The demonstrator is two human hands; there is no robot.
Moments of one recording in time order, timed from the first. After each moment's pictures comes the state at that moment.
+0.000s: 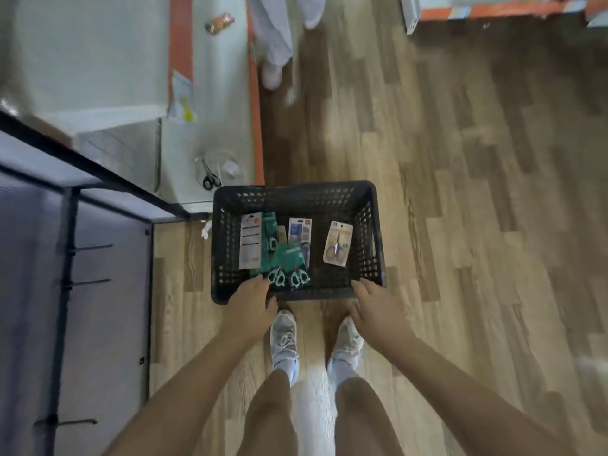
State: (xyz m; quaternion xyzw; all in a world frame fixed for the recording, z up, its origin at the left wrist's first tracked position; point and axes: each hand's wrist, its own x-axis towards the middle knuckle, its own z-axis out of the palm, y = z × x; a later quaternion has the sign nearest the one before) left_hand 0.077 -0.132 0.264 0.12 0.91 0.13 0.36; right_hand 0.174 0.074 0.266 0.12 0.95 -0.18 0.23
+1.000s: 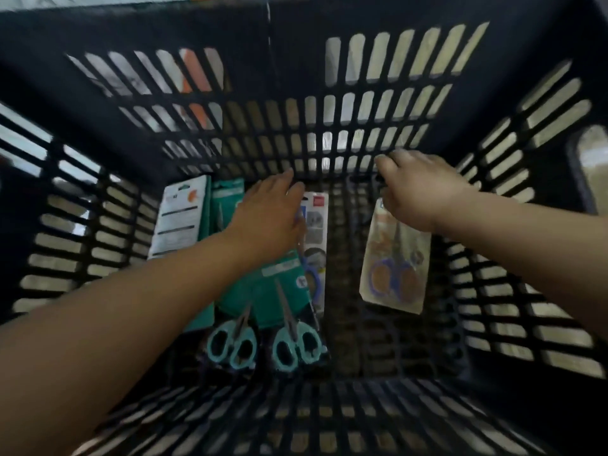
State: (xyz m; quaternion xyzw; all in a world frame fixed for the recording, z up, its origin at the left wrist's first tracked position) left_hand -0.079 -0.026 -0.201 0.34 0.92 -0.02 0.19; right_hand -0.028 0.181 -0.195 0.02 0.98 0.05 0.17
